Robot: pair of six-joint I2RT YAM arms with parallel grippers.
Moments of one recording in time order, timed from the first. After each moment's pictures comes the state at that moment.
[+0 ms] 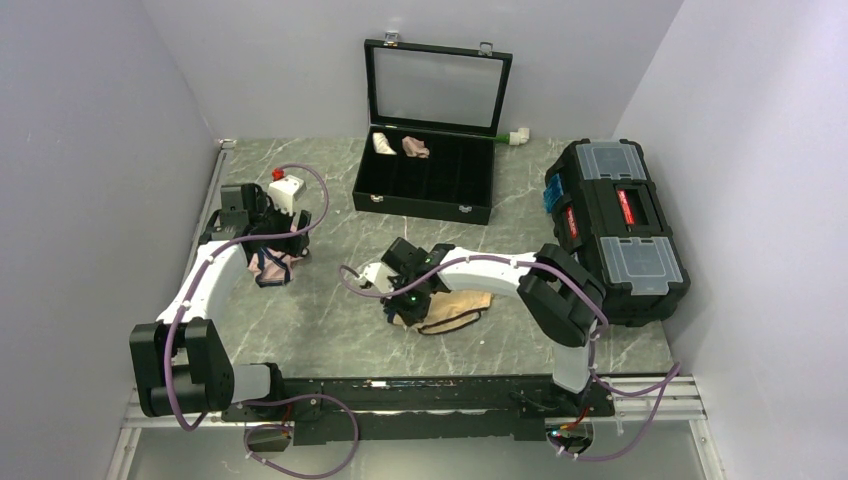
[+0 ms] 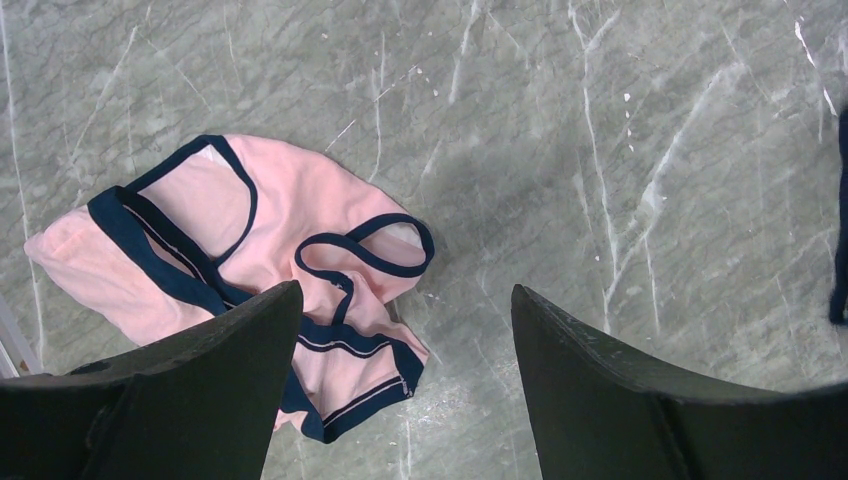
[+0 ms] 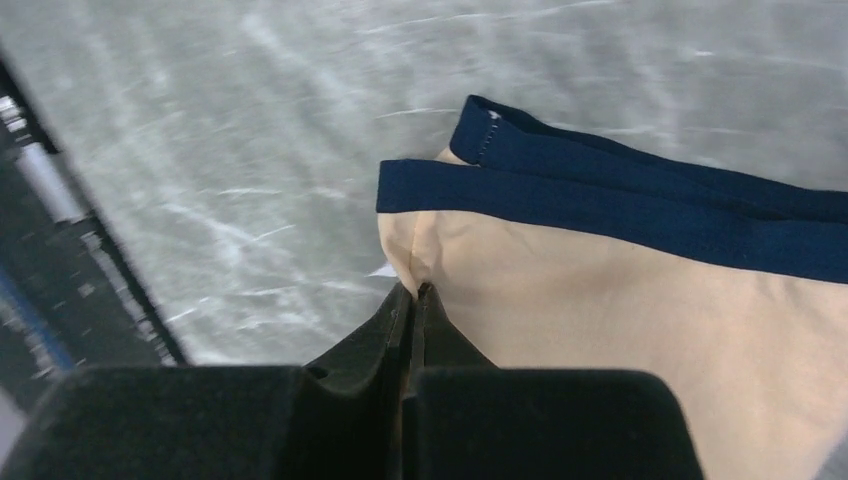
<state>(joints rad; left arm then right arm) 0.08 1.29 0.90 -0.39 0.35 0.40 0.98 1.87 1.21 -0.53 -0.26 -0.24</state>
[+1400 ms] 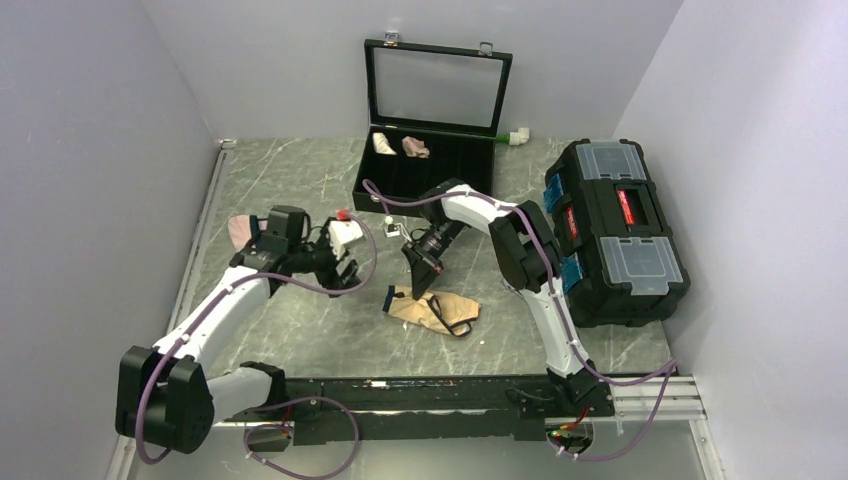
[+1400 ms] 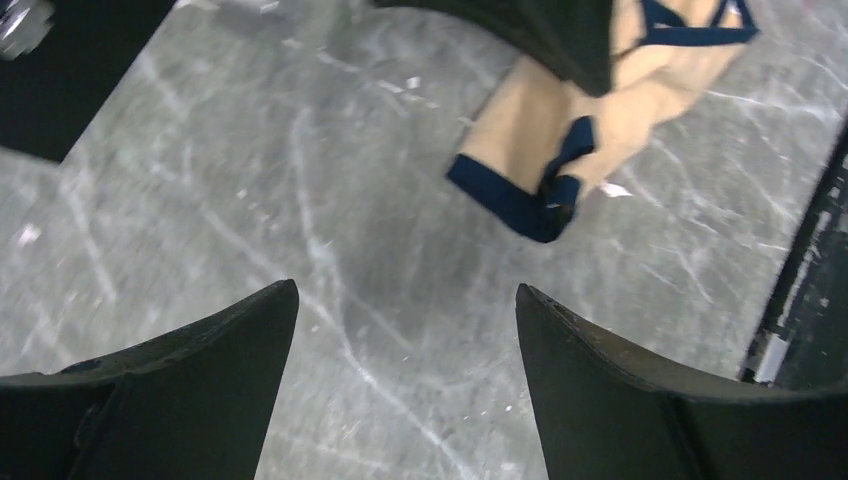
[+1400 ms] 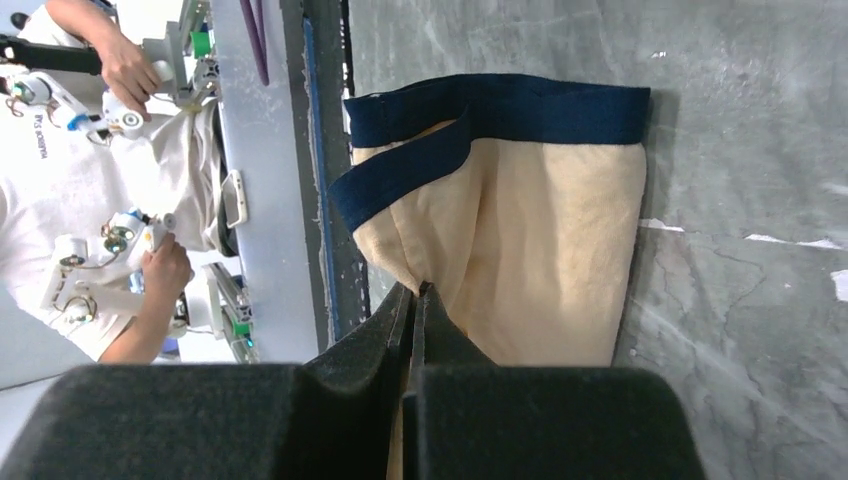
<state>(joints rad) -0.22 1.14 0.76 -0.41 0.66 0.59 0.60 2.35 1.80 -1.37 -1.07 -0.75</state>
